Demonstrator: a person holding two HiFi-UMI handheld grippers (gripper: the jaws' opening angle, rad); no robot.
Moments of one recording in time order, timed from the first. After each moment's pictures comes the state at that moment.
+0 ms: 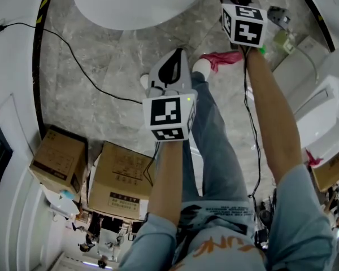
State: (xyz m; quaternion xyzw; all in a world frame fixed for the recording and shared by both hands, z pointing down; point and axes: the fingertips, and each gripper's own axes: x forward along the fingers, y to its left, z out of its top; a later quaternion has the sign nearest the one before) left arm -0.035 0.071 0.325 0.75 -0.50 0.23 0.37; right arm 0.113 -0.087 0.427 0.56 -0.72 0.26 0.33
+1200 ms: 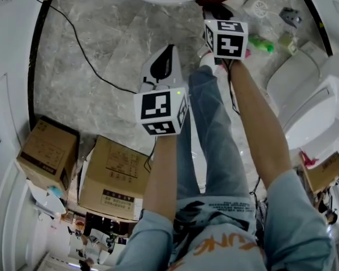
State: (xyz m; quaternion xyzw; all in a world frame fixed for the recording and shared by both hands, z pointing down) left arm -0.142 0.126 0.315 0.73 -0.54 0.19 0.38; right arm -0.027 0.017 0.430 0.51 -0.73 0.30 0.35
